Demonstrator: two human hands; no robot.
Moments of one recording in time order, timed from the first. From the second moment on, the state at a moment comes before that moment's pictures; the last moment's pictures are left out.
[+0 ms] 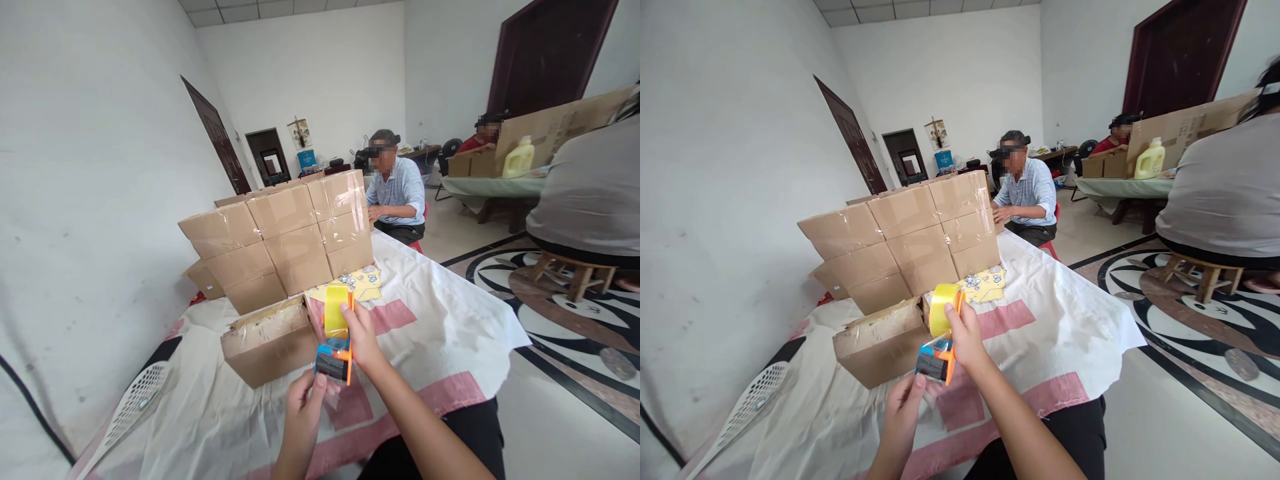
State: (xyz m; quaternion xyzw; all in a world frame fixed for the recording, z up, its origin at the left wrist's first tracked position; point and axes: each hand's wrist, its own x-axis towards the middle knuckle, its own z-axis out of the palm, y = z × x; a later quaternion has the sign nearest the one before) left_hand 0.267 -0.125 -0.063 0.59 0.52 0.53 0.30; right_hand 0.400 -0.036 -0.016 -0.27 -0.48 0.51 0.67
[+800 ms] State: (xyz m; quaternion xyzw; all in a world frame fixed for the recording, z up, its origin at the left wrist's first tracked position) left_hand 0.245 -0.131 -0.060 0.67 0.53 0.51 0.10; right_hand 0.398 -0.037 -0.015 -0.29 -0.53 0.49 0.63
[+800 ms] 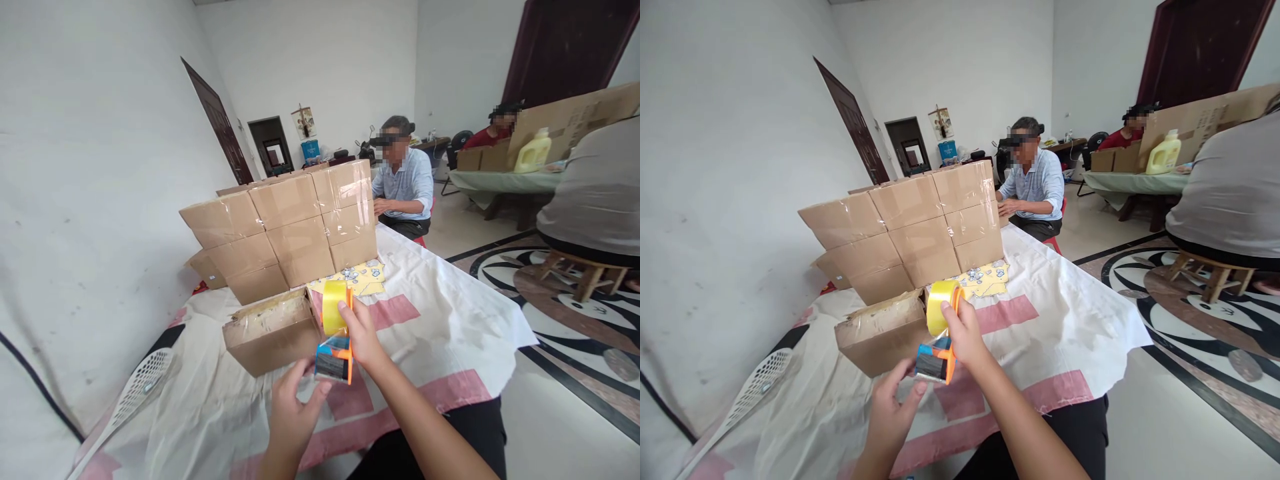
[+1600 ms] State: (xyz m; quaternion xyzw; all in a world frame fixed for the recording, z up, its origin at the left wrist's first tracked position) left_hand 0.247 -0.119 -0.062 0.63 0.51 0.53 0.26; right_hand 0.406 -0.032 -0.022 -0.33 -0.54 0.40 0.66
